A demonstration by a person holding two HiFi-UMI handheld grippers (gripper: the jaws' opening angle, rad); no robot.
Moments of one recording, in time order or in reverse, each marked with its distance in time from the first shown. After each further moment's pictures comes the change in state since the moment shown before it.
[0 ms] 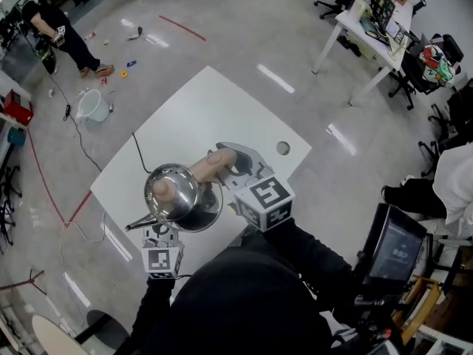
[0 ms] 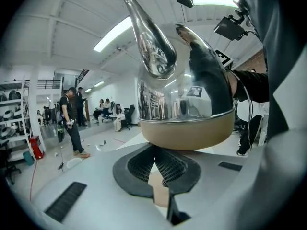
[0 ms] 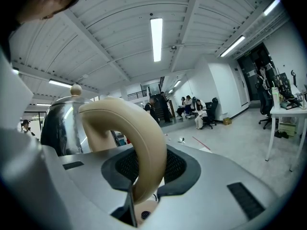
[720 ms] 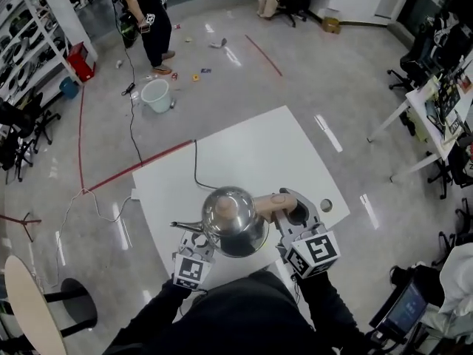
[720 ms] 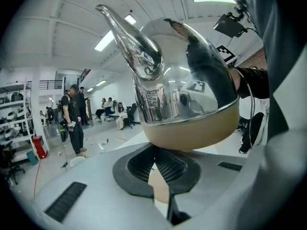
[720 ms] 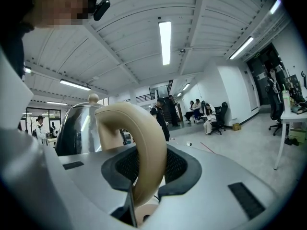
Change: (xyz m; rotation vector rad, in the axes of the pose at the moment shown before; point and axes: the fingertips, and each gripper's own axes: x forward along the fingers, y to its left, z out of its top) left arm -0.016 0.020 -0.024 0.000 0.042 0.031; right arm 0.011 0.036 -0.006 -0.056 -0.058 0.099
